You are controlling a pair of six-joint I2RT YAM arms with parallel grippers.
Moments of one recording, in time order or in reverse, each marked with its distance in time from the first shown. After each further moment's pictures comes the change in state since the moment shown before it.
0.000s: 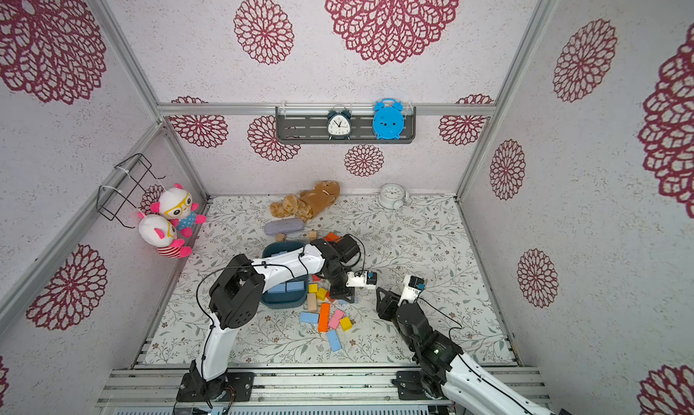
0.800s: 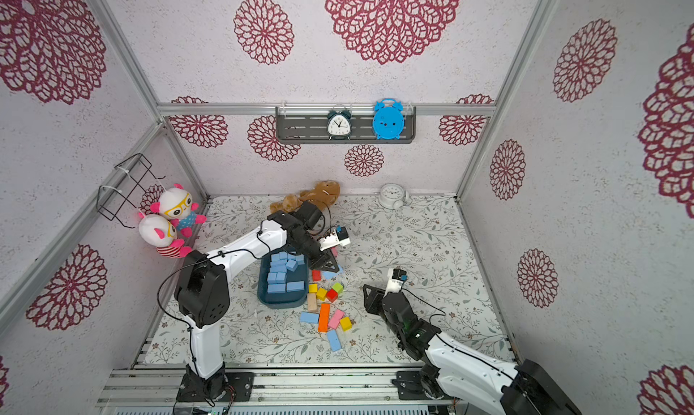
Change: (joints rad) left arm 0.267 -0.174 0.017 -0.084 0.237 -0.161; right arm 0.002 0.383 0.061 0.311 -0.105 -0.012
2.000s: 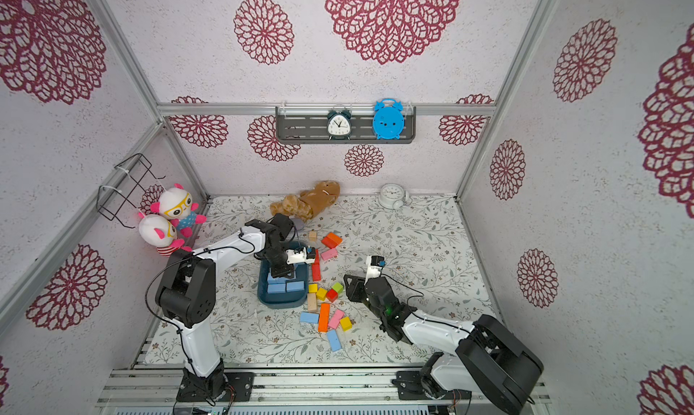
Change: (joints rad) left arm 0.170 -0.060 -0.276 0.011 -0.478 0.404; right arm 0.019 0.340 0.162 0.208 -0.106 -0.049
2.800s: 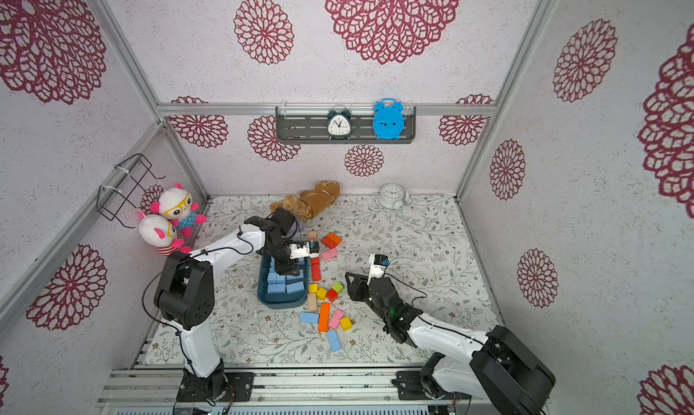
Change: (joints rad) left arm -0.042 -0.042 0.026 0.026 0.037 -0.004; right arm 0.002 -0.122 -0.009 -0.073 0.023 -0.001
